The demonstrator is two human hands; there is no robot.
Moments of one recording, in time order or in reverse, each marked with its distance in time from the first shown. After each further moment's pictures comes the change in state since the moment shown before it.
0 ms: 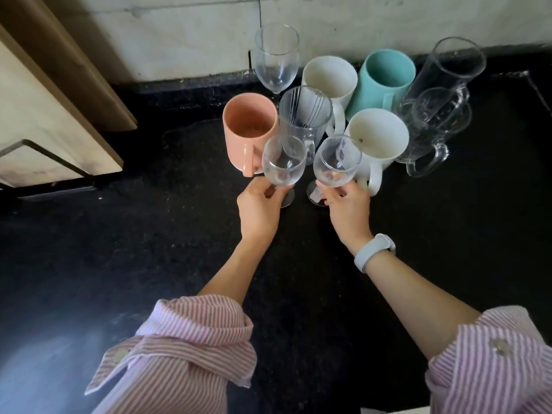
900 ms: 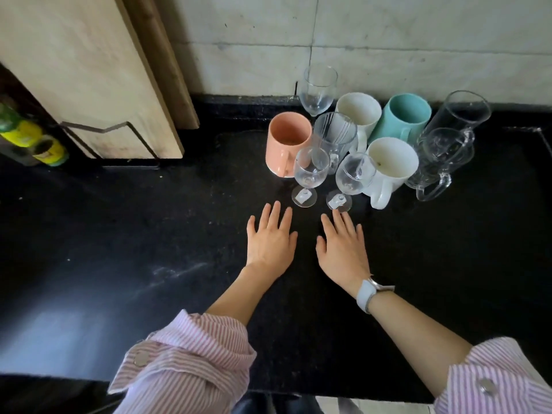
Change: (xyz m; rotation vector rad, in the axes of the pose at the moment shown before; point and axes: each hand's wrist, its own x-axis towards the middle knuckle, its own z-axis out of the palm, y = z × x) left_hand -0.073 -0.010 -0.039 0.911 -0.331 0.091; right_hand -0.068 0.007 -0.008 -1.009 -0.430 -0.283
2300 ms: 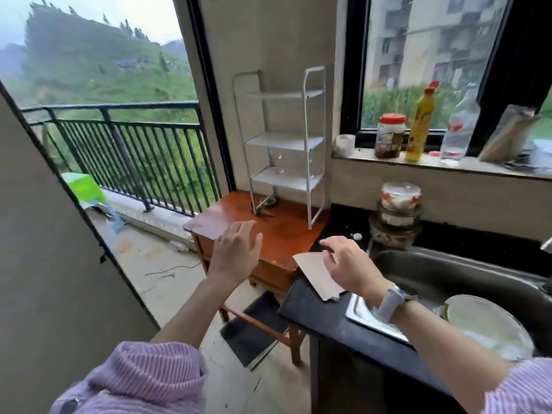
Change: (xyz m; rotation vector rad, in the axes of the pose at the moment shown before) left_hand -1.225 -0.241 -0.098 0.182 1.142 -1.868; right_hand -0.929 -0.697 0.172 0.160 -0.591 -2.116
